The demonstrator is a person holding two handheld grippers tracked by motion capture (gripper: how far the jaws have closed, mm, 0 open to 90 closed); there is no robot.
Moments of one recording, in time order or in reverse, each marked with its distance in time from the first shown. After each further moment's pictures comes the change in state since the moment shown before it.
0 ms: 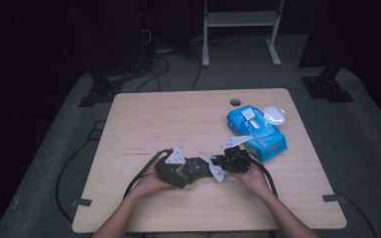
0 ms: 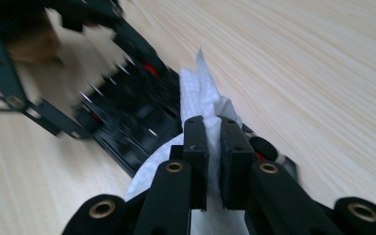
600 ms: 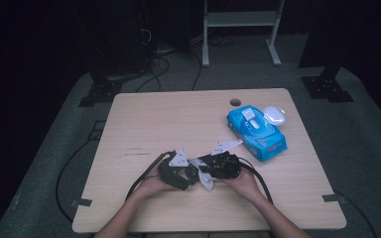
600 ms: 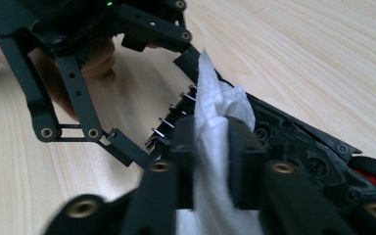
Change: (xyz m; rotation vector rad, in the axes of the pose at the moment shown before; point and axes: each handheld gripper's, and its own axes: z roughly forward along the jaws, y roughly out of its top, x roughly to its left) left arm -0.005 -0.001 0.004 0.014 0.010 0.005; right arm 0.026 0.005 0.015 0.005 0.085 -0.031
